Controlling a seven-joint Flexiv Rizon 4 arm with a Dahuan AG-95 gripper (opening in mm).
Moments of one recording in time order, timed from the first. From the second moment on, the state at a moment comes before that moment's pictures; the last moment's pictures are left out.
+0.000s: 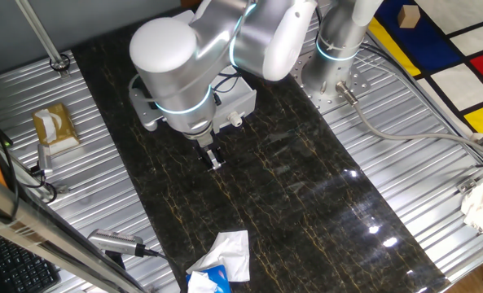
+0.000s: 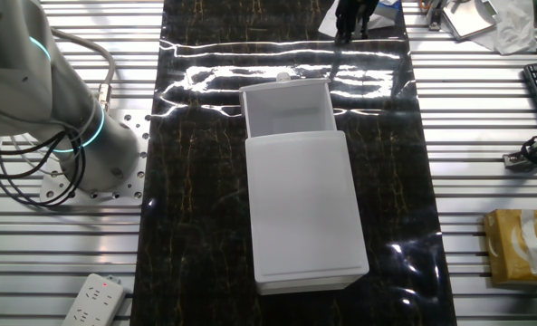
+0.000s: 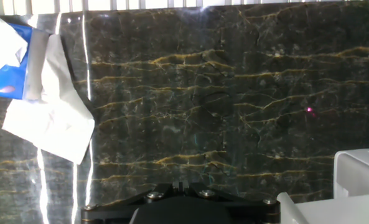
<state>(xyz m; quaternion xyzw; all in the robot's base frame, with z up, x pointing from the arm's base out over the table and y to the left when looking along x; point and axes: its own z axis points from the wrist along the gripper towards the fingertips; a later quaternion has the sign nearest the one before) 0.500 0.180 0.159 0.00 -1.00 -0.03 0.07</state>
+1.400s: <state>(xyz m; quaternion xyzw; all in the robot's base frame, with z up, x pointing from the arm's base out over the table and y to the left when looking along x) 0.430 0.184 0.133 0.01 -1.00 -0.01 0.06</state>
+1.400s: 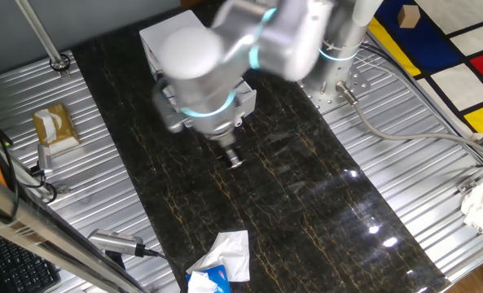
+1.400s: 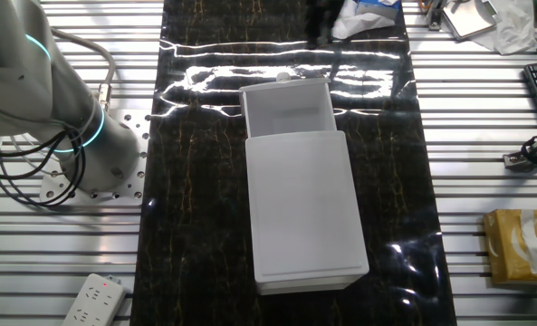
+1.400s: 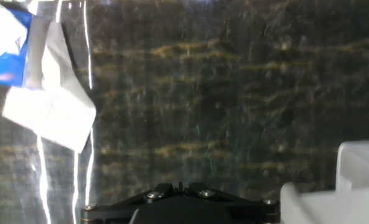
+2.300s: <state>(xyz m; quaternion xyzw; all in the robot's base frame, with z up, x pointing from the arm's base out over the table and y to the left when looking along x) 0.417 0.146 0.125 0.04 -1.00 -0.01 0.05</state>
